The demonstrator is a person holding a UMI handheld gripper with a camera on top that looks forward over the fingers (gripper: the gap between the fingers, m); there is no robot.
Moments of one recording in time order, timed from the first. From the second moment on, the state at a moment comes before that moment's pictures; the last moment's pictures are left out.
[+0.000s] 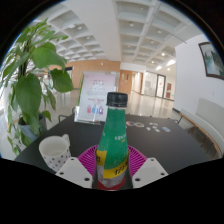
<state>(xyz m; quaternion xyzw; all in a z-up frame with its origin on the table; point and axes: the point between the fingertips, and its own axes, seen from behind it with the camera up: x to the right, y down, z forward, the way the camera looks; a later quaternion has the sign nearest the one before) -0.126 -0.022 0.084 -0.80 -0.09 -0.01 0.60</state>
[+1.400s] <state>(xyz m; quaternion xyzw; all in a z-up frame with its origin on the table) -0.121 -0.343 0.152 -0.81 -0.03 -0.03 0.58</state>
